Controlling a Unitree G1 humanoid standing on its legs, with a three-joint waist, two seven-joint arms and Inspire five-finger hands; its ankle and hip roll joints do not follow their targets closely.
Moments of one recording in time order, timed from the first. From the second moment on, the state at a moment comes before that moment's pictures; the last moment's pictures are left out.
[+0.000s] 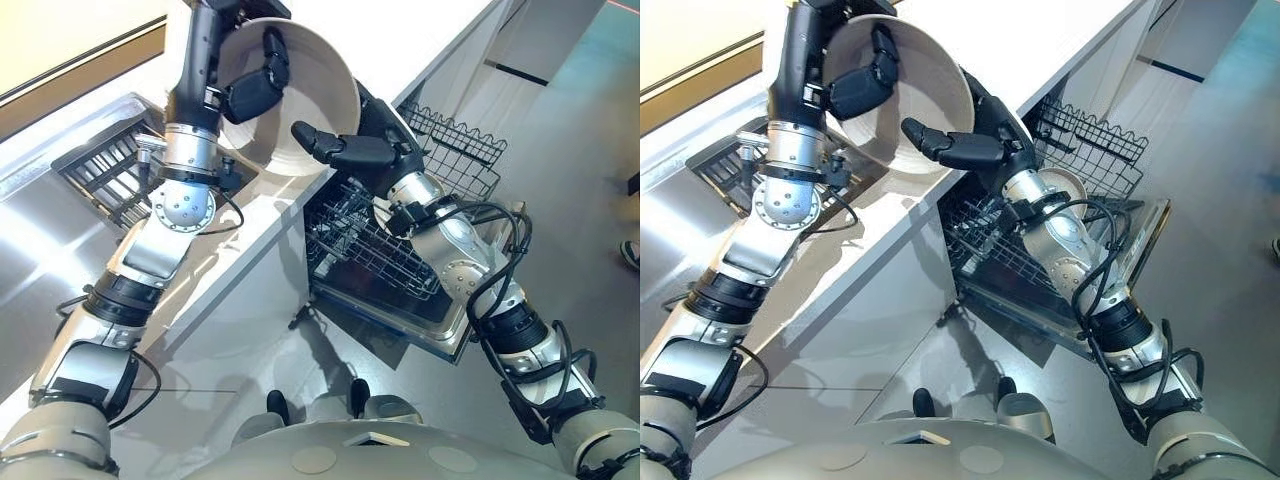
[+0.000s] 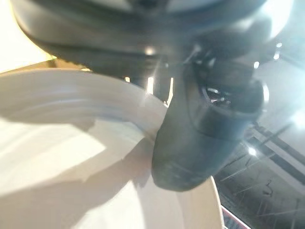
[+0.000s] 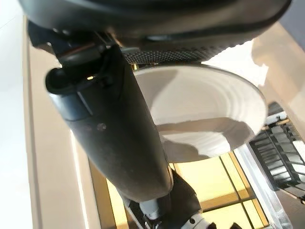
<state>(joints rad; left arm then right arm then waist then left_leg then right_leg) -0.55 0.63 -0.32 -0.04 -0.11 -0.13 0.37 -0.46 -0.40 0.38 -0.16 0.90 0.11 -0.15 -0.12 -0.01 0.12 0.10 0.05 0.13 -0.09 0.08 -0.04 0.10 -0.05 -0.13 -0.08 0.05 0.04</state>
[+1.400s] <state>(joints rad) -0.43 0.87 0.04 0.07 -0.37 -0.05 0.16 -0.42 -0.70 -0.19 0.16 0.26 -0.13 -0.51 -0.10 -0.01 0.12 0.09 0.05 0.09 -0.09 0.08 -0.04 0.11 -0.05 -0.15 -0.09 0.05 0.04</state>
